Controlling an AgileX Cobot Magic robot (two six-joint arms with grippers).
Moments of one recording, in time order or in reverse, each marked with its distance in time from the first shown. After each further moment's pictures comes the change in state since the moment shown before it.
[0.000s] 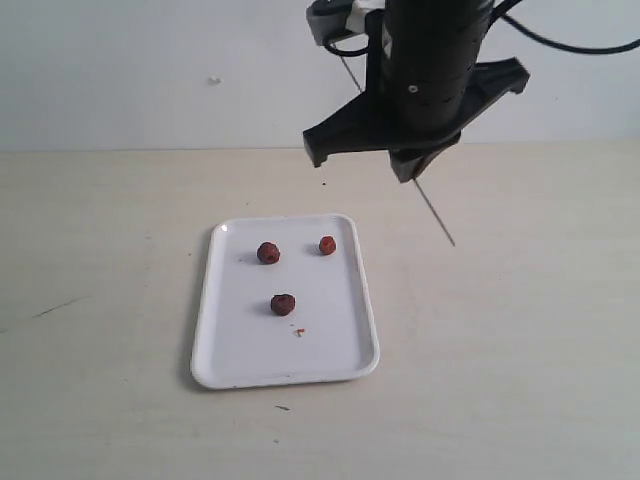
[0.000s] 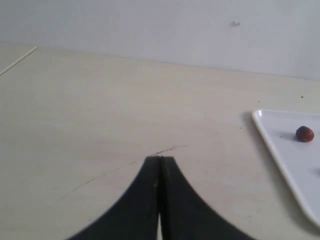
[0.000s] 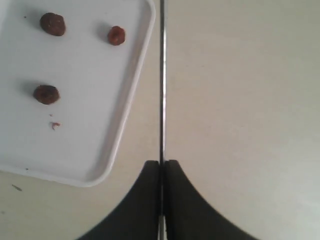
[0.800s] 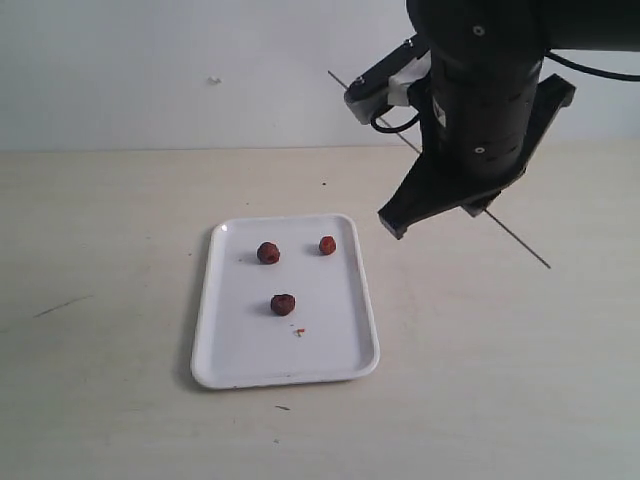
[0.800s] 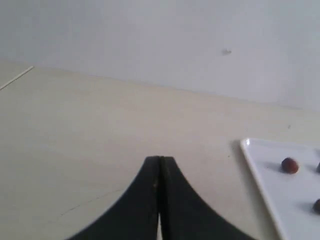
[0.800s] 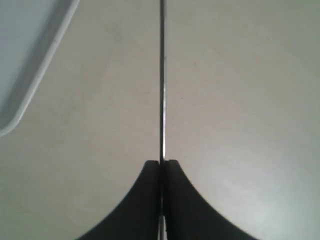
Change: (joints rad) left arm 0.000 0.000 0.000 -0.046 -0.088 -0.007; right arm 0.000 -0.065 0.228 -0.190 -0.026 -0.106
